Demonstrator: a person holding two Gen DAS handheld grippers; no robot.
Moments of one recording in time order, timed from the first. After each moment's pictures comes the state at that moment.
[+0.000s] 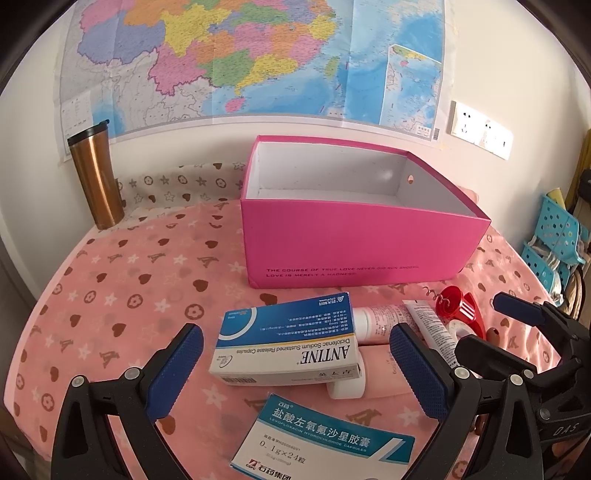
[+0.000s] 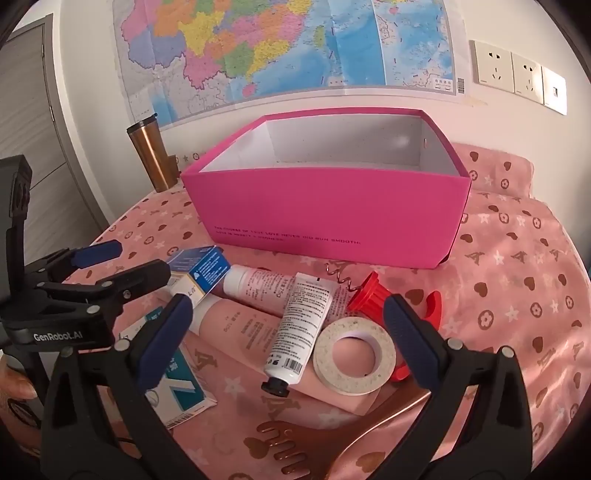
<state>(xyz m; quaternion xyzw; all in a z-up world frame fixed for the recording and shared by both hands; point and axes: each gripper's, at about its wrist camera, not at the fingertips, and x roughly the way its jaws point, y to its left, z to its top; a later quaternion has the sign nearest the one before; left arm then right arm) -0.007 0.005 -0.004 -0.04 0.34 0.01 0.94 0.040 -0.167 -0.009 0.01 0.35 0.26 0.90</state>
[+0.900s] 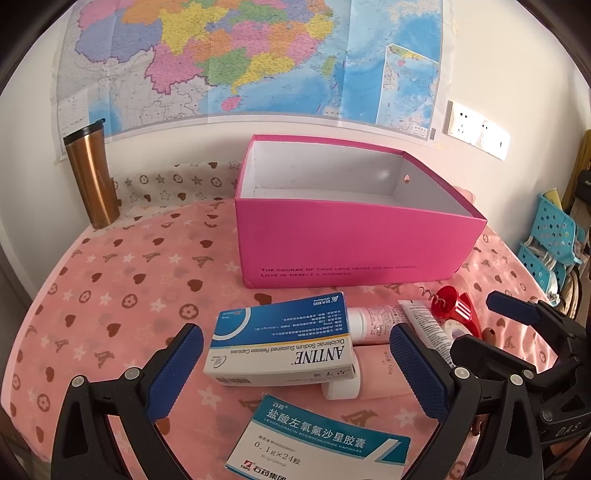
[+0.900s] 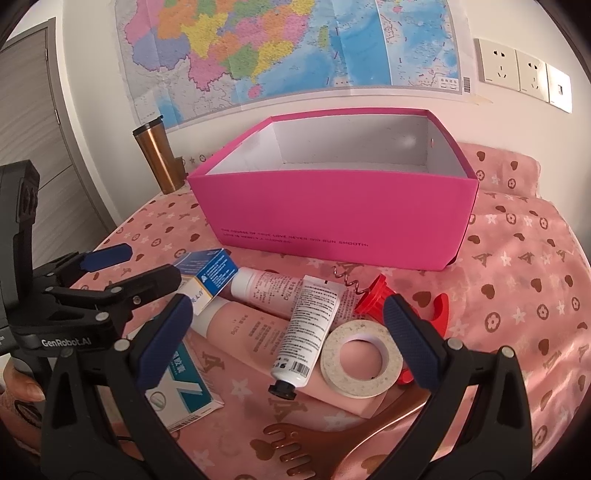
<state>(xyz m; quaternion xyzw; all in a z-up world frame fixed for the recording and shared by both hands) -0.005 0.002 -0.005 -0.04 0.34 0.00 0.94 0.040 -0.165 -0.009 0.01 0.34 0.27 0.90</state>
